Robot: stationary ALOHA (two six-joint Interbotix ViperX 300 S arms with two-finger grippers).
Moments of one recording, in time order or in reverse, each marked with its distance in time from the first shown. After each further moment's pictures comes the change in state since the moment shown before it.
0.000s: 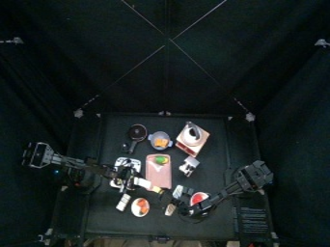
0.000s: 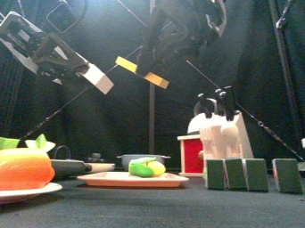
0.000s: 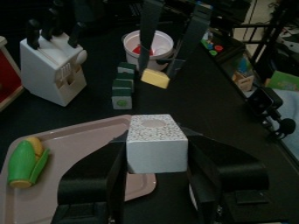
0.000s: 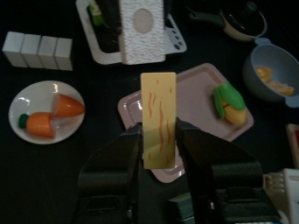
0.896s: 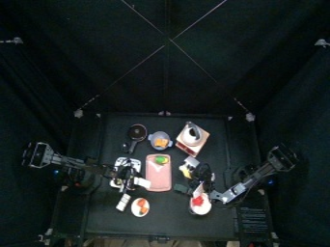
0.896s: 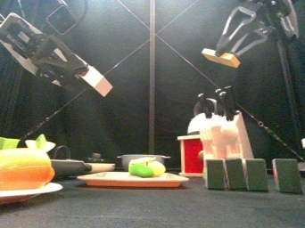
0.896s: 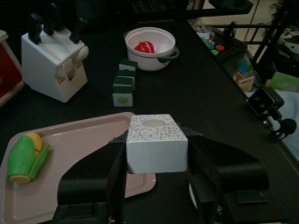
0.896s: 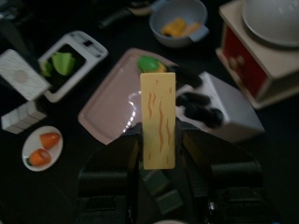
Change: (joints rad) left arm 0.000 0.000 0.008 -0.014 0.002 0.000; right arm 0.101 -0.558 0.437 0.143 0.178 0.511
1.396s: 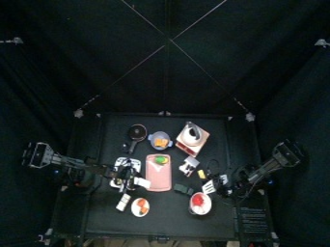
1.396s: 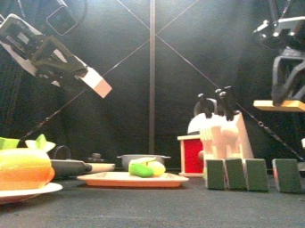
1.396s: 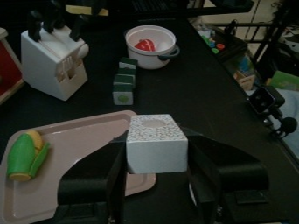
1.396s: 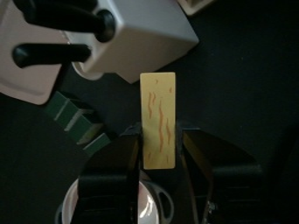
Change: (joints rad) left arm 0.002 0.000 0.003 -0.002 0.005 0.000; right arm 0.000 -0.054 0.170 0.328 -0.055 0.017
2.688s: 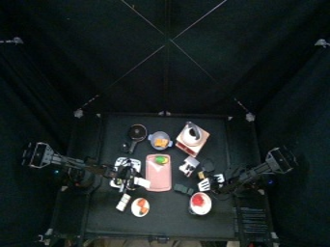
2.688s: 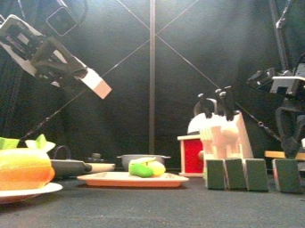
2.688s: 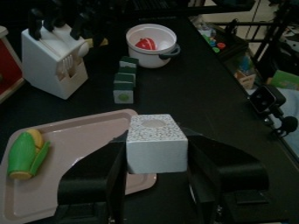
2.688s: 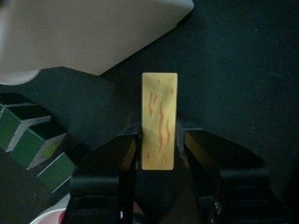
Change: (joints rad) left arm 0.000 0.000 0.002 0.000 0.002 -0.002; right arm -0.199 0.163 0.086 0.049 -0.275 -0.021
